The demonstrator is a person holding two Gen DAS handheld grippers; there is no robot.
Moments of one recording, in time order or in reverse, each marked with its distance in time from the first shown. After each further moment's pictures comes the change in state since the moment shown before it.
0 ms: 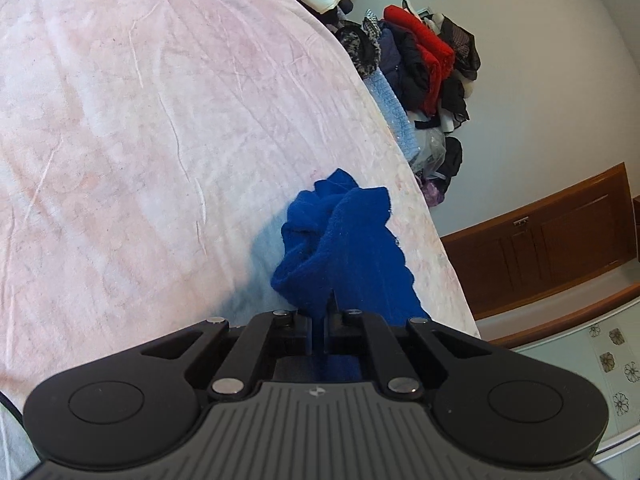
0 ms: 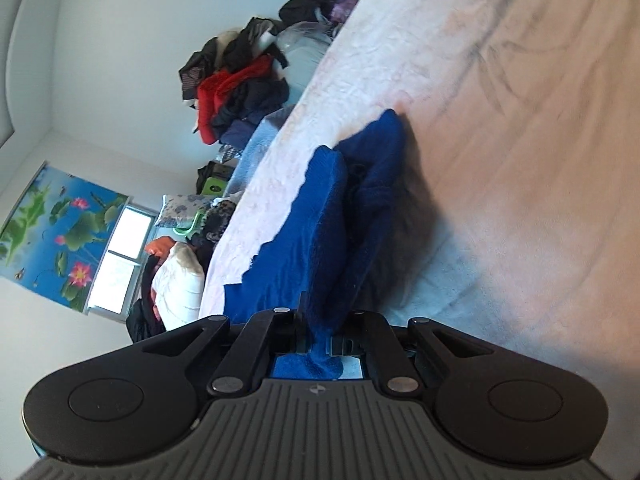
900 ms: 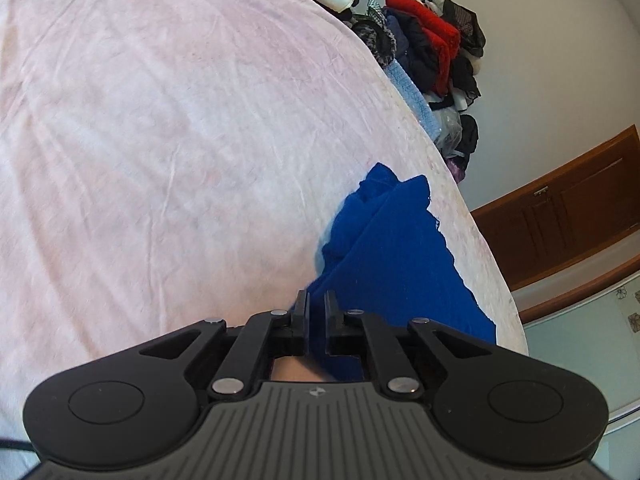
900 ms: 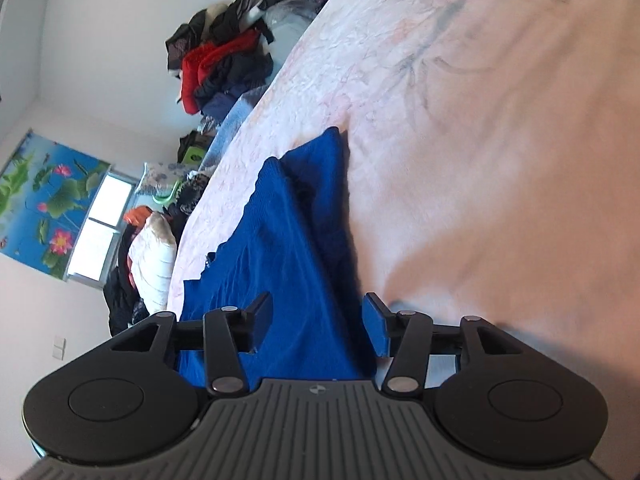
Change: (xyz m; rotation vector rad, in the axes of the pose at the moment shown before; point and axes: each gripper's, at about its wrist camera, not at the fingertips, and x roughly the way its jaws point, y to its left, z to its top) left arm -0.028 0.041 0.002 0.105 0.040 0.084; right arm -0.011 -0.045 0.037 -0.057 0.107 -0.083
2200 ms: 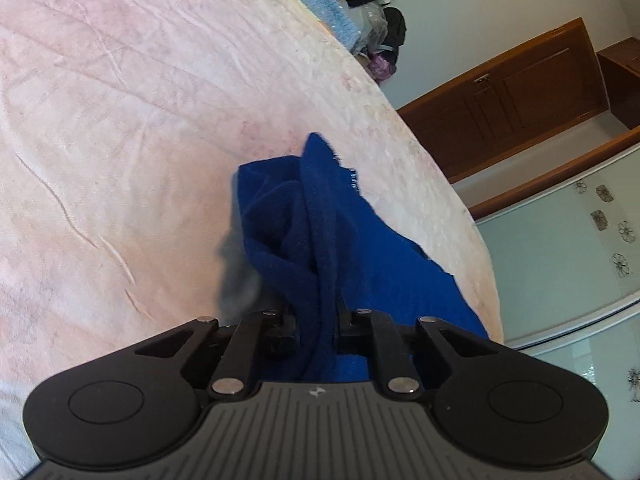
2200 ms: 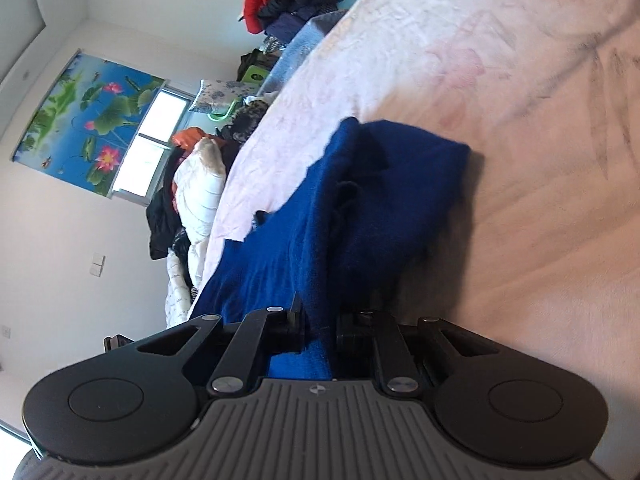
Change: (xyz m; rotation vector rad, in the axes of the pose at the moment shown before) left arm 0.080 -0.067 0.064 0.204 0.322 -0.193; right arm 0.045 0.034 0.033 -0.105 0.257 0.201
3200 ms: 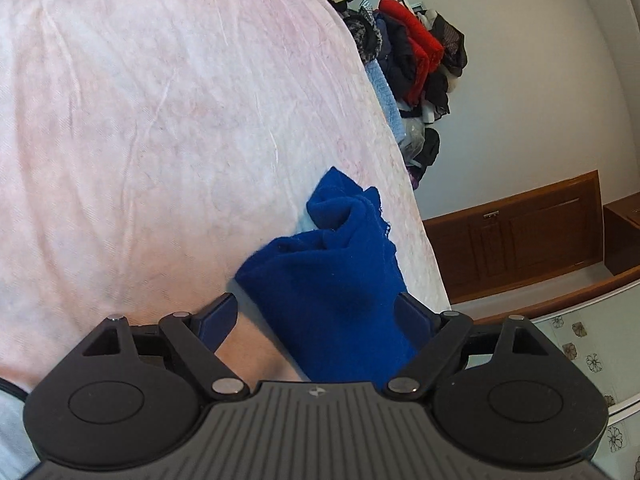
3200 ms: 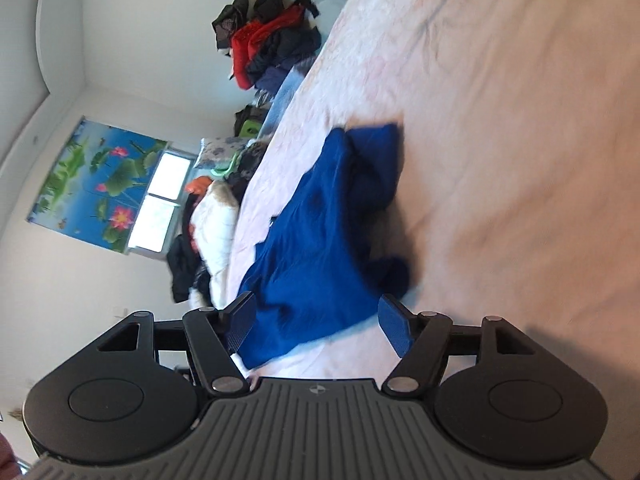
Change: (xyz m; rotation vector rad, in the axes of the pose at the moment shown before) left arm -0.052 0.043 -0.130 -0.336 -0.335 -0.018; right arm -0.093 -0.013 -0.133 0.140 -0.158 0.024
